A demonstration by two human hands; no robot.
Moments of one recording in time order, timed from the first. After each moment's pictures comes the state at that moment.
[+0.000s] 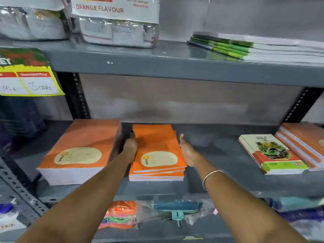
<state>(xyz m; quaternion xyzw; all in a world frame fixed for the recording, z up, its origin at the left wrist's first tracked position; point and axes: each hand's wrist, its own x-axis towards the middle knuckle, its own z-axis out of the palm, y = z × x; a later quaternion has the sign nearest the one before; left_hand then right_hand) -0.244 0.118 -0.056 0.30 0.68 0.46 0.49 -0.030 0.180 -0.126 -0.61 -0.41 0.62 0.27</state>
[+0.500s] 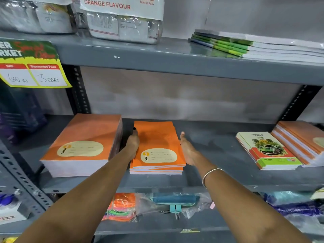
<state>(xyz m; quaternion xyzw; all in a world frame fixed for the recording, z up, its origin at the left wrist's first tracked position) -0.236 0.105 -0.053 0.27 0.67 0.47 0.51 -0.032 0.153 -0.110 -0.61 -0.41 0.63 0.26</state>
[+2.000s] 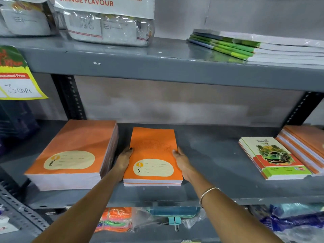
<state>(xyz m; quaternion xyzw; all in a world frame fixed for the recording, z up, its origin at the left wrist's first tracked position) -0.255 0.098 -0.095 0.31 0.61 0.46 0.57 -0.048 0.113 -0.086 -0.62 -0.42 0.59 0.32</state>
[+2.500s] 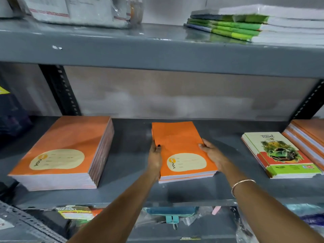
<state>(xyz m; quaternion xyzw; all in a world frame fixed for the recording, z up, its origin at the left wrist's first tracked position) -0.139 0.104 -0.088 0.28 0.53 0.54 0.59 0.061 0.145 -0.075 -0.63 -0.44 0.54 0.33</state>
